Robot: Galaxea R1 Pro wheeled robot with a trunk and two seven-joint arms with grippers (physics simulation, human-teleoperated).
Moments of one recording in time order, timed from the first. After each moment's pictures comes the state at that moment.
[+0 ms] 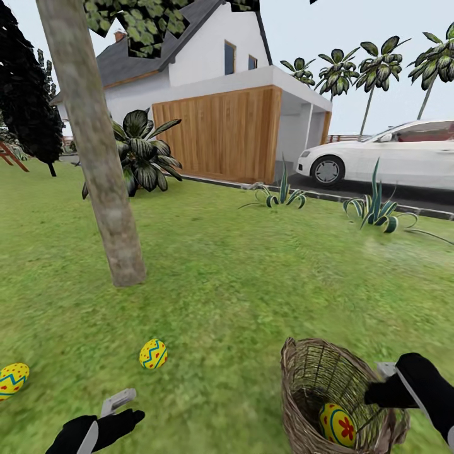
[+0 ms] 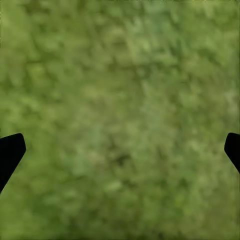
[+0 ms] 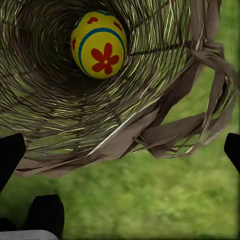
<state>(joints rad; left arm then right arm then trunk) -0.36 0.08 0.31 -0.63 0.11 0.52 -0.19 -0.54 -0.42 0.02 -0.71 0.10 0.97 0.40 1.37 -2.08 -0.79</state>
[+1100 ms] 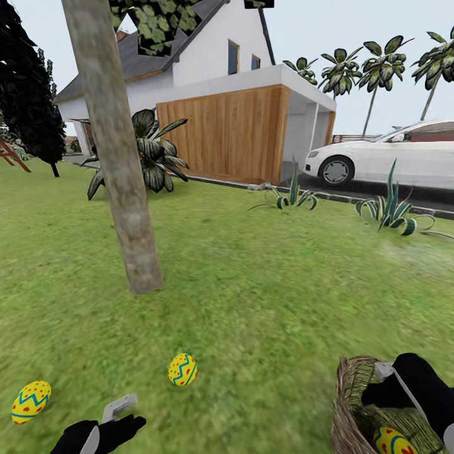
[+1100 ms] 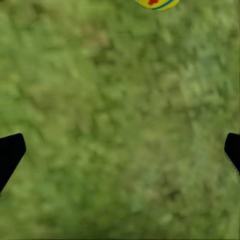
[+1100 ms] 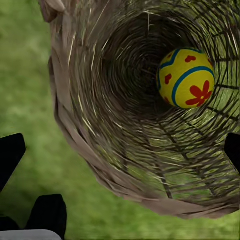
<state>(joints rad) -0.36 0.08 0.31 -0.60 0.12 0.52 -0.19 -0.54 -0.41 0.01 -0.71 0.12 0.97 0.40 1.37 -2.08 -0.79</state>
